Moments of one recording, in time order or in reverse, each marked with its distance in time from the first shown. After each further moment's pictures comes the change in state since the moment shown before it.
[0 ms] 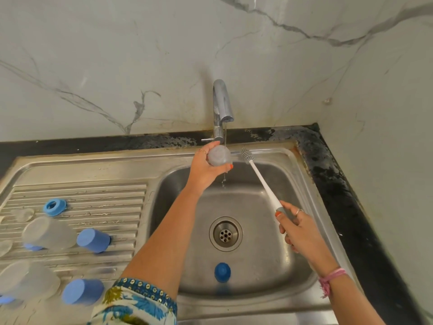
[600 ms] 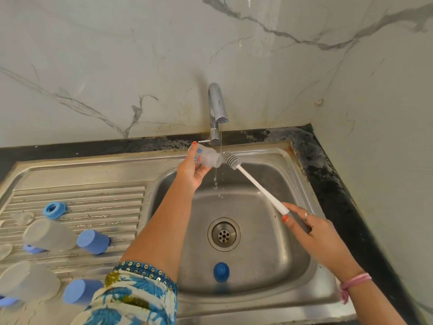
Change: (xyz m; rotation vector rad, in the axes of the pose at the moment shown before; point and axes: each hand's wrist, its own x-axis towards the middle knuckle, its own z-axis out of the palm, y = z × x) left_hand 0.008 0.017 -0.013 -0.925 0.225 -0.590; right_hand -0.019 0.008 -0.042 -0.423 -0.006 -0.316
